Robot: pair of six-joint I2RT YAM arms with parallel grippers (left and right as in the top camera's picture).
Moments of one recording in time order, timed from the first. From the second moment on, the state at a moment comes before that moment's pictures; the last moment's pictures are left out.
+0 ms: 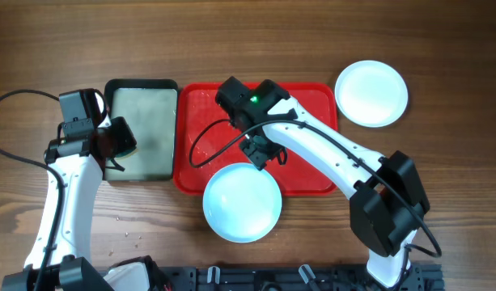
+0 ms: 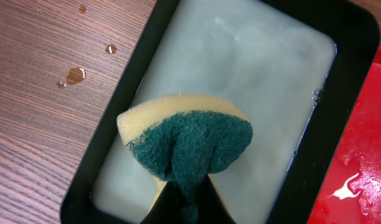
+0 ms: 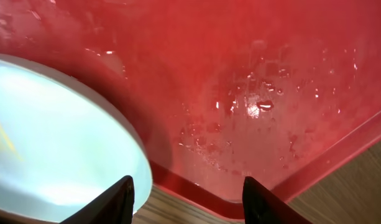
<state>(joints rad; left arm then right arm) 0.22 1.37 0.91 -0.63 -0.02 -0.20 0.76 1.98 1.64 -1.30 0.12 0.06</state>
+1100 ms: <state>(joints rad) 0.22 1.37 0.91 -0.62 -0.02 -0.20 0.76 1.98 1.47 -1.12 -0.07 -0.04</state>
